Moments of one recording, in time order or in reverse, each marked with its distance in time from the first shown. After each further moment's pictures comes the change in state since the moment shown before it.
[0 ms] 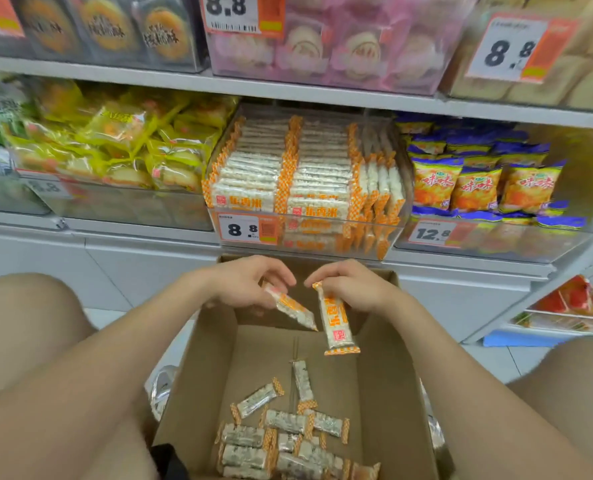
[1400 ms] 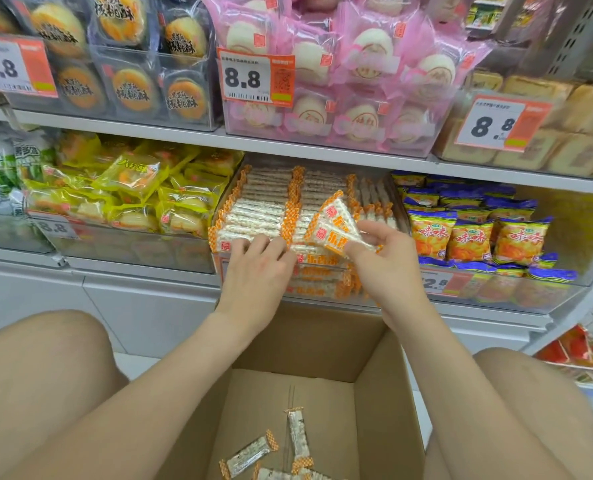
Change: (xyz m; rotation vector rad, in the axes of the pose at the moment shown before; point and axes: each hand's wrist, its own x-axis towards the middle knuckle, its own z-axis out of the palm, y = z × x) left_hand 0.026 0.032 -0.004 1.055 1.114 0.421; right_hand -0.018 -0.081 -0.044 0.284 0.800 -0.123
